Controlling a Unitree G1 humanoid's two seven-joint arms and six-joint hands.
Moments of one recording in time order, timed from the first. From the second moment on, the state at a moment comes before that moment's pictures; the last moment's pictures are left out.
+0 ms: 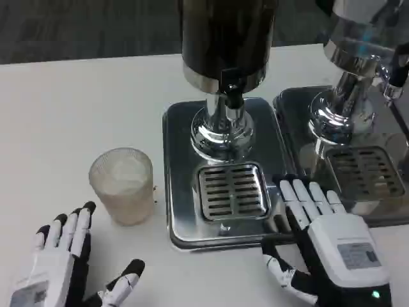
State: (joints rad) left arm 0.47 0.41 -0.17 -0.05 0.84 -0.02 0.42; right arm 0.26 -0.35 0.39 -0.02 -1.00 -0.03 -0.43
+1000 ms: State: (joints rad) left arm 0.33 0.46 -0.01 0.03 0.63 -0.24 0.43; right arm 0.26 -0.32 0.40 -0.04 -1.00 0.01 -0.42
